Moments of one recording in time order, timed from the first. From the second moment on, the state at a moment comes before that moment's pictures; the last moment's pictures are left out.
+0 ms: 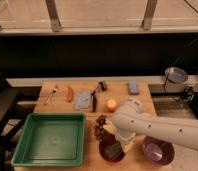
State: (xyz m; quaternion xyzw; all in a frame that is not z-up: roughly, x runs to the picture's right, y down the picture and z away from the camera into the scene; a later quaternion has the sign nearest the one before) arm 0.129 0.272 0.708 -0.36 -0.07 -0.24 0.90
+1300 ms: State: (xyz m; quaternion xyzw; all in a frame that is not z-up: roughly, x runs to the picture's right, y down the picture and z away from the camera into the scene) arm 0.119 0.264 0.700 -0.34 -0.07 -0.27 0.90
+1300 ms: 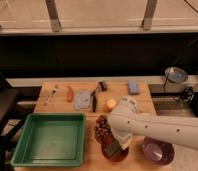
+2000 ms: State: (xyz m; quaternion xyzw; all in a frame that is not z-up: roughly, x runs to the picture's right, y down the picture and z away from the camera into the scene) arm 0.148 0.231 0.725 -0.35 -0.02 -0.27 0.90
